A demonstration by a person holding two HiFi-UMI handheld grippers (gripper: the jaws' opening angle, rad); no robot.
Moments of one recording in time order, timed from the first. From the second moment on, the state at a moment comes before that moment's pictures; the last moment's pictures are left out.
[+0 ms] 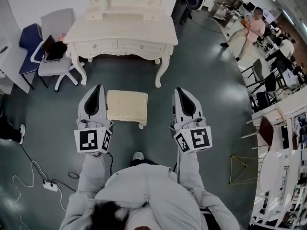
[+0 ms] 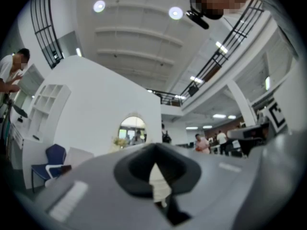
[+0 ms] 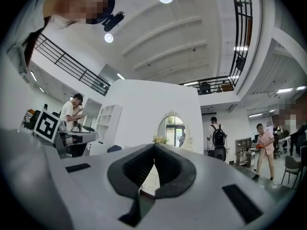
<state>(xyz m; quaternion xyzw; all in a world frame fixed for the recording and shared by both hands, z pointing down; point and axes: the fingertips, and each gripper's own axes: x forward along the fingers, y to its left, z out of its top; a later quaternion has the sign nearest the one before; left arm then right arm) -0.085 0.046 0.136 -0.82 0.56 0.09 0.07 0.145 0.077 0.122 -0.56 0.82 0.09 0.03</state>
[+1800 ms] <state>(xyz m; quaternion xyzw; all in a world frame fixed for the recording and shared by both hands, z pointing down) -0.088 -0.117 0.276 -0.89 0.45 -0.03 -0.05 0.117 -0.058 0.284 -0.63 0.77 -0.10 -0.05</state>
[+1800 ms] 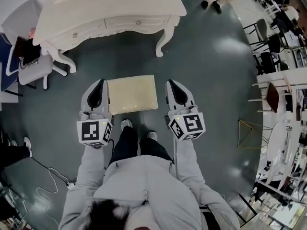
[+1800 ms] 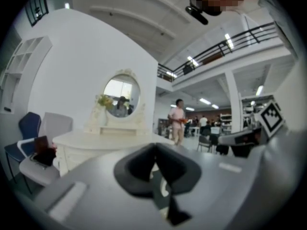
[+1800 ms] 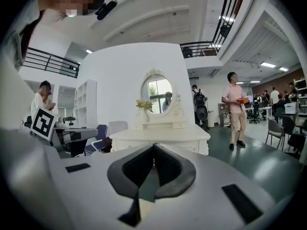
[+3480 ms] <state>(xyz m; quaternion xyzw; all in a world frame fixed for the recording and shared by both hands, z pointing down) -0.097 0.003 0.599 -0.85 0.40 -0.25 -0.22 0.116 0.043 0.617 -0.57 0.72 -0.34 -0.20</state>
